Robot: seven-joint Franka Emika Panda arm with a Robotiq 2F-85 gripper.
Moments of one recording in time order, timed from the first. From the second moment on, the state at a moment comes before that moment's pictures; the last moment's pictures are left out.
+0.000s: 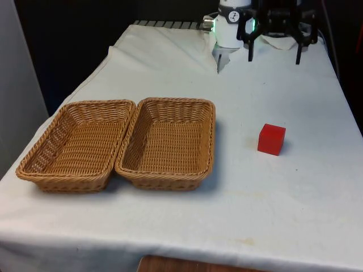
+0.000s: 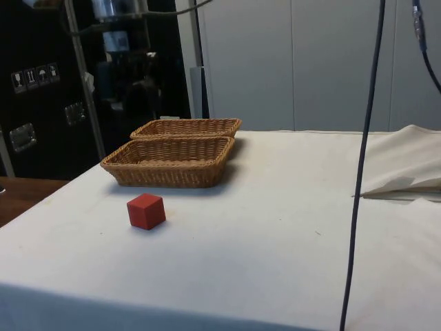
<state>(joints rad) 0.39 0.32 -0.27 -1.85 0.12 2.15 0.21</state>
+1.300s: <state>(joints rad) 0.39 0.47 -0.21 -1.91 0.22 2.42 0.31</state>
